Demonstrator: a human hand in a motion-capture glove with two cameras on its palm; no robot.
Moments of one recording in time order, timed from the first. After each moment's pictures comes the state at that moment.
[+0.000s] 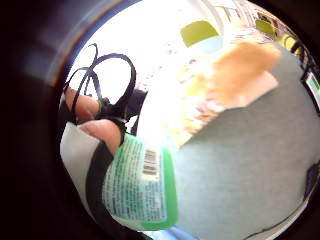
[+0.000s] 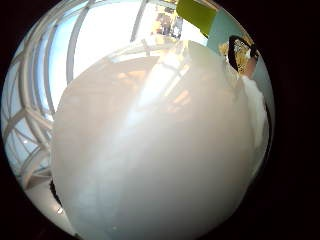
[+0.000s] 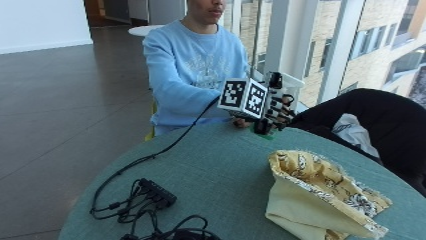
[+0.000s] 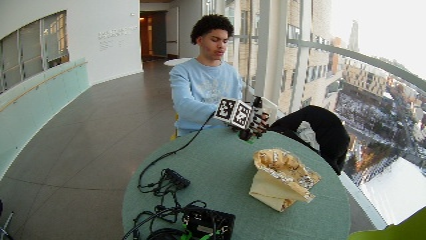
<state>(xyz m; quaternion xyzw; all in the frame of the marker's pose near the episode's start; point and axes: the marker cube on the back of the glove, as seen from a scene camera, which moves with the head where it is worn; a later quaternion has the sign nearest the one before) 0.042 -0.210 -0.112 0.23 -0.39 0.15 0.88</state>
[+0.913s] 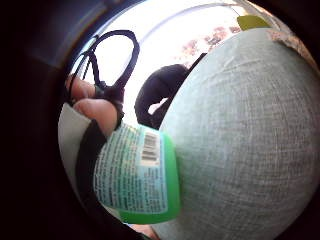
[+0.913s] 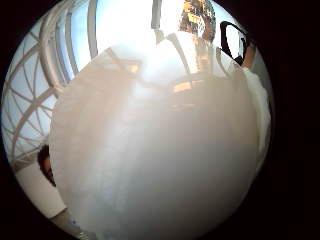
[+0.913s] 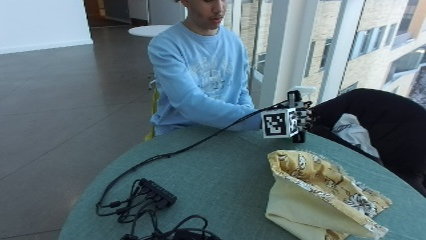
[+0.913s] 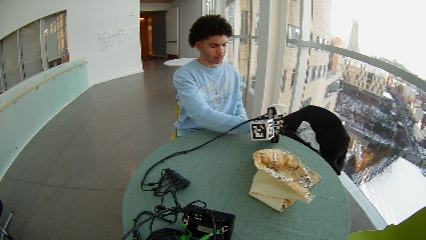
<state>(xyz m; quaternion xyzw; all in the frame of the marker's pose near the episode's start) -0.086 -0.301 -0.005 0.23 -0.51 -0.01 0.83</state>
